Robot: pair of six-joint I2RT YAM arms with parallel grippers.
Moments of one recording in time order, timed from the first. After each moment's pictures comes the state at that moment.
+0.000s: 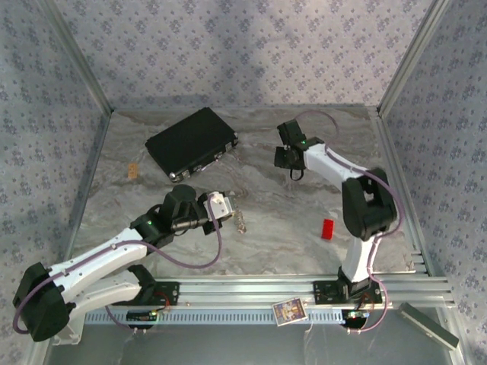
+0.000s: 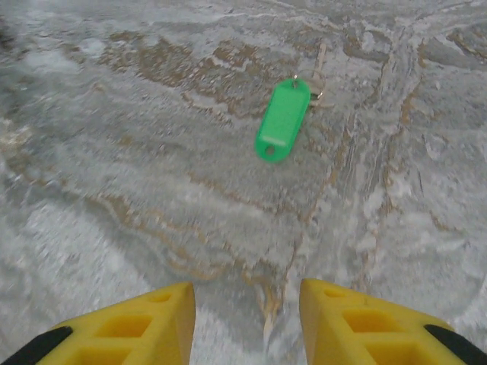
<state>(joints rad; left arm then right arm) -0.83 0.95 0.58 -0.09 0.25 0.40 0.40 1.89 1.42 -0.57 0.13 0.46</state>
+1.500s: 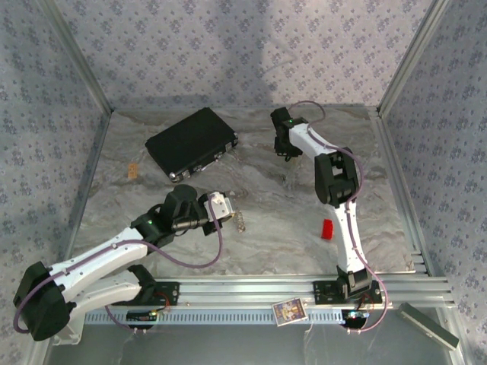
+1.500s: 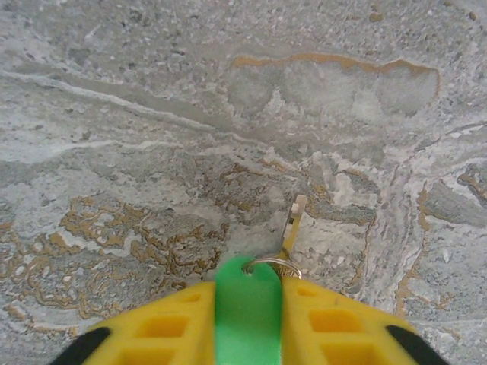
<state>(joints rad) -0.83 0.96 0.59 -0.11 0.26 0.40 0.34 2.38 1.98 -0.84 0.26 0.42</state>
